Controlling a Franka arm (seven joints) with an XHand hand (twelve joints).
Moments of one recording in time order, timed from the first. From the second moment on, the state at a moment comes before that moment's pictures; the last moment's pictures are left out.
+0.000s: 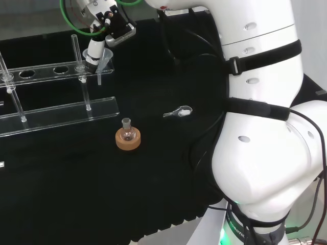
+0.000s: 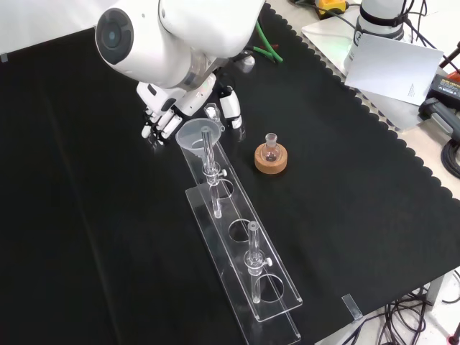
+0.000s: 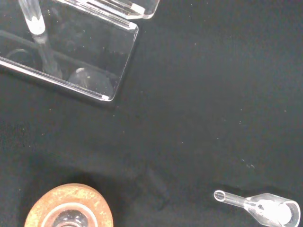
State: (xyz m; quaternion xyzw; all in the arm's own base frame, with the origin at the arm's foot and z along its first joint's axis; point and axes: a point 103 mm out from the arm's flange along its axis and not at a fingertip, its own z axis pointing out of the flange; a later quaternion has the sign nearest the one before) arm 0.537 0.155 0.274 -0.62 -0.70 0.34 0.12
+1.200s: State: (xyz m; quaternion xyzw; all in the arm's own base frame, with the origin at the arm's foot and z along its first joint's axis) arm 0.547 0.159 0.268 -0.62 -0.70 0.34 0.12
